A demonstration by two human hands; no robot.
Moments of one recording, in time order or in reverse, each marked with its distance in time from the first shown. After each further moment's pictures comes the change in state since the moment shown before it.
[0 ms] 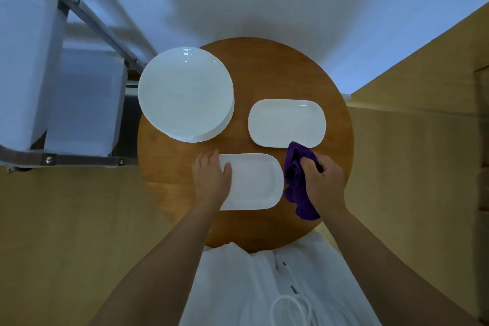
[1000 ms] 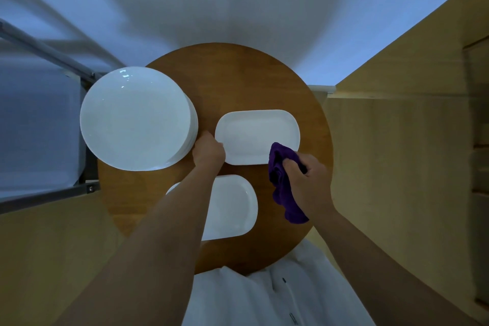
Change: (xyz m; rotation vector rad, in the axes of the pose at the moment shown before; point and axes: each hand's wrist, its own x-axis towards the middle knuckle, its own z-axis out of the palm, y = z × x) left_hand 0.103 0.109 0.010 0.000 -0.188 -0.160; right_hand 0.061 0.003 -0.022 0.030 -0.057 0.028
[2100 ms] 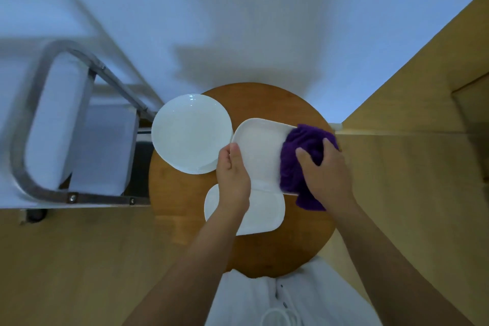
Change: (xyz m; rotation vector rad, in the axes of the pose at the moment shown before) left_hand -0.174 -0.034 -0.085 -1.149 0.113 0.207; right_hand -0.065 -0.066 0.000 -0.363 0.162 -0.043
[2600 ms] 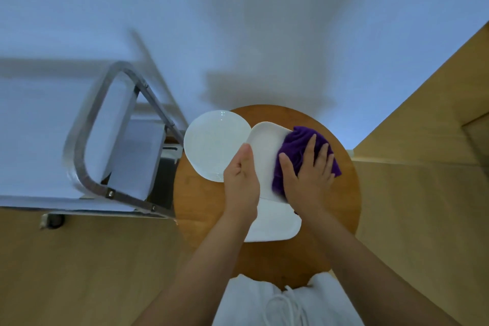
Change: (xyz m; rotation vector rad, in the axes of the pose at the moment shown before) left_hand -0.047 0.041 -0.050 -0.190 -0.100 0.096; right_hand -0.048 -0.051 0.050 -0.086 0.156 -0.156
